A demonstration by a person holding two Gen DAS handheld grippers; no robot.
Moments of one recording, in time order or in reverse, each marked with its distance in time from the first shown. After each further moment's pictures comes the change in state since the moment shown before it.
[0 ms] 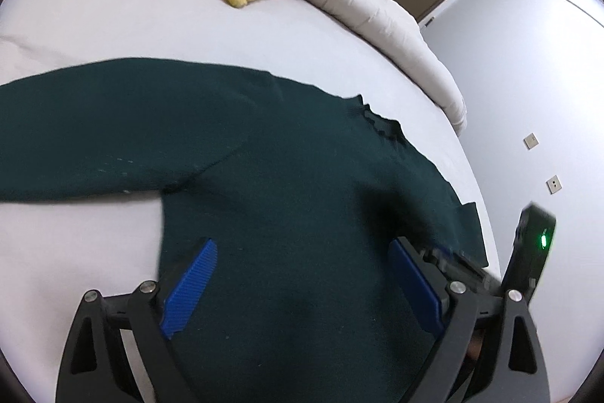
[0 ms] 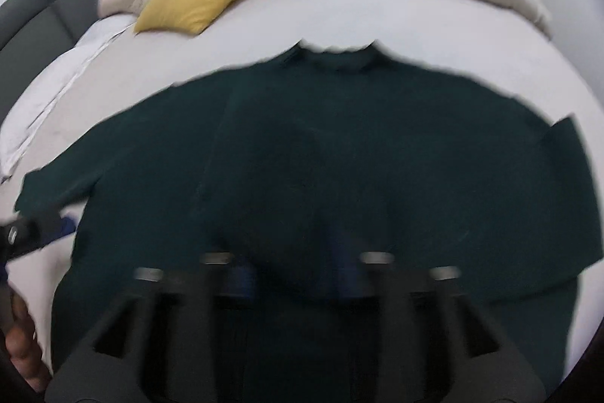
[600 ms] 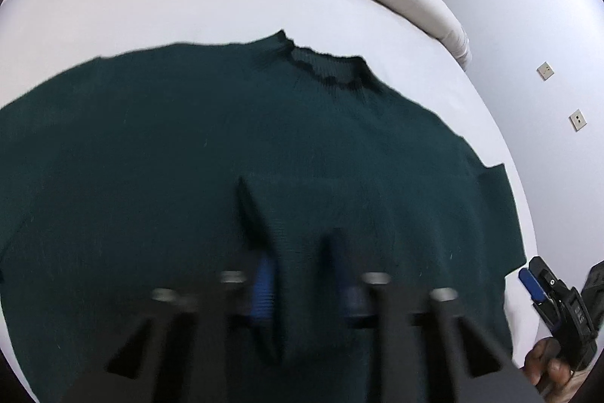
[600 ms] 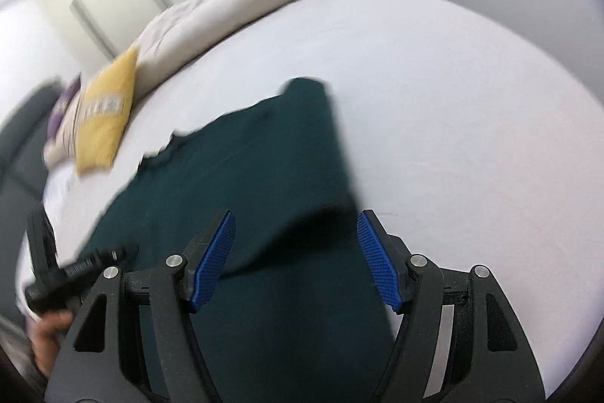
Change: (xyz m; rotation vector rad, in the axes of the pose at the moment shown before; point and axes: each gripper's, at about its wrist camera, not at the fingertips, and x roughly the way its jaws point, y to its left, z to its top) left arm 0.124 -0.099 0.020 0.187 0.152 0.071; right arm -0.101 -0.196 -0.087 0.576 -0.199 -0.072
